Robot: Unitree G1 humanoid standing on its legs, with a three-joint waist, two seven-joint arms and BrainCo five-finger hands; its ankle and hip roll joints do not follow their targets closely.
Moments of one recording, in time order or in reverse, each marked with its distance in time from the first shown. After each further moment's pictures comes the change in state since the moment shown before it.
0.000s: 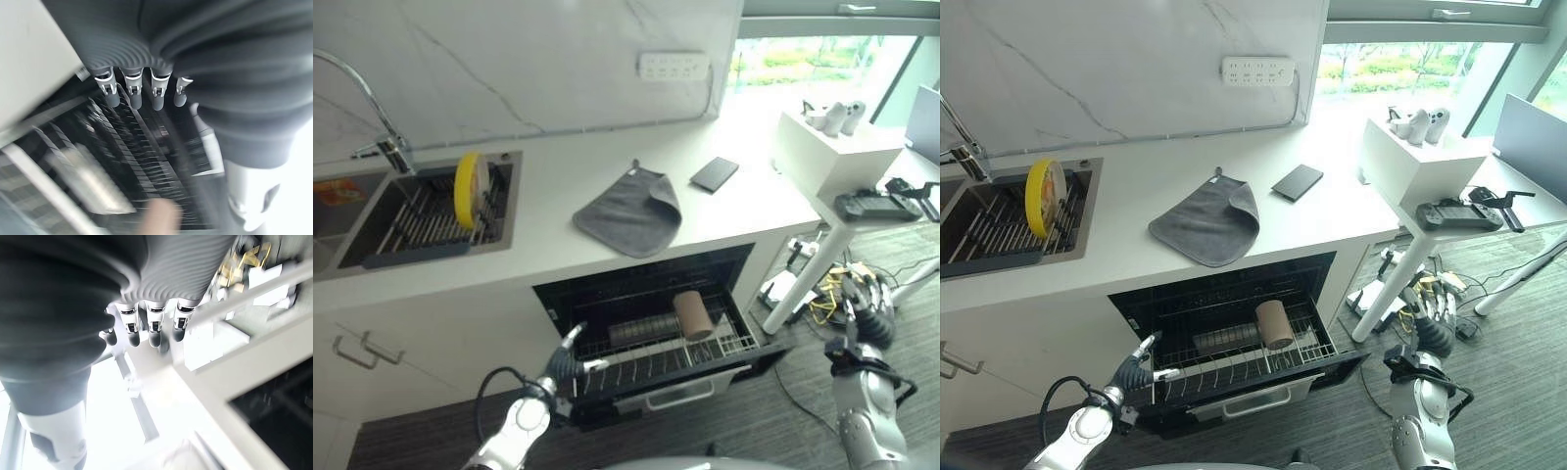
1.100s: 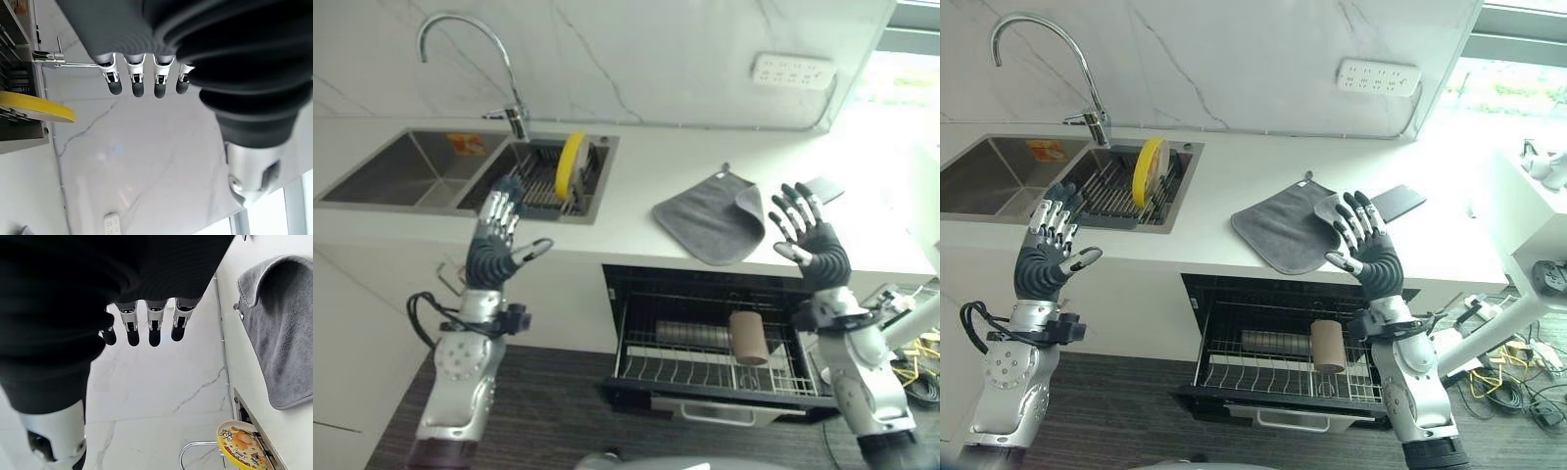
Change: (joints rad) left arm -0.030 0.011 0.397 -0.511 -0.102 -0.104 0.020; right arm -0.115 -0.078 0.094 -0.221 -0.200 0.129 0.281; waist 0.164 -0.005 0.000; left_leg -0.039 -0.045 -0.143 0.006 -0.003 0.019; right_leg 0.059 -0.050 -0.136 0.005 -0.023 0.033
